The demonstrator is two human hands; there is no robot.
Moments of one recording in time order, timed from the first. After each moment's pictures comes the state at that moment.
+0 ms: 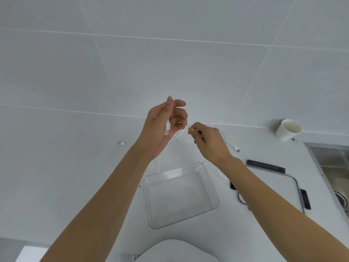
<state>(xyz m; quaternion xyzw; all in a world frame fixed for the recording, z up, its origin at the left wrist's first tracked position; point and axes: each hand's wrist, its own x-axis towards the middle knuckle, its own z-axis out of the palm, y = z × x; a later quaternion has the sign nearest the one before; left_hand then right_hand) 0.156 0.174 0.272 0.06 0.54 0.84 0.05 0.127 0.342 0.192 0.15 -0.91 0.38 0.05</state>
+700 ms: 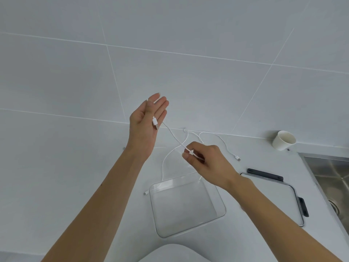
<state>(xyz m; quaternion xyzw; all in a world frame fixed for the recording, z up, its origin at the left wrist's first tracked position) 0.143 0.109 0.263 0.03 0.49 0.87 -0.09 0.184 0.307 0.232 0.24 -0.90 0.38 0.00</state>
